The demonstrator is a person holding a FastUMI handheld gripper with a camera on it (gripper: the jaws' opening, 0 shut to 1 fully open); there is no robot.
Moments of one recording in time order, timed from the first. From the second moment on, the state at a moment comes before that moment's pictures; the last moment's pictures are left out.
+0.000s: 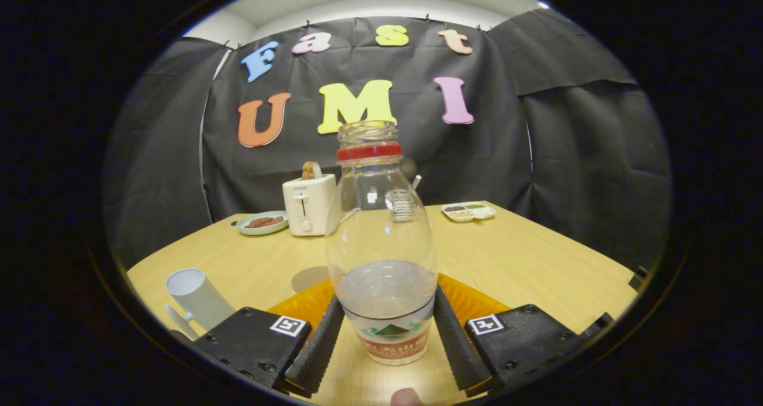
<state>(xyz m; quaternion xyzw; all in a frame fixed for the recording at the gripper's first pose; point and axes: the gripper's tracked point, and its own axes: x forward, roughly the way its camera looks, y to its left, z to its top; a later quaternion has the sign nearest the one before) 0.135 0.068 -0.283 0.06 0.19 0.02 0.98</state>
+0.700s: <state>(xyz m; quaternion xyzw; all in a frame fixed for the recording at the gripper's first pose) 0.155 0.118 -0.236 -0.23 0.13 0.05 0.96</state>
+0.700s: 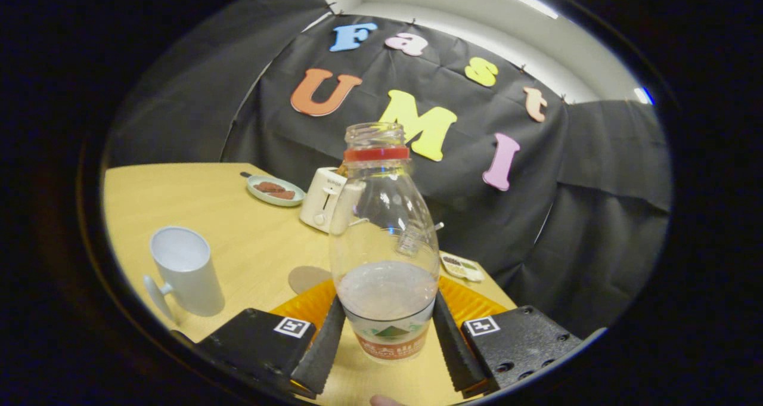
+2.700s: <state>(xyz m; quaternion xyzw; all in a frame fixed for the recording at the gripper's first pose) 0.152 0.168 -0.219 -0.70 0.01 0.08 0.71</state>
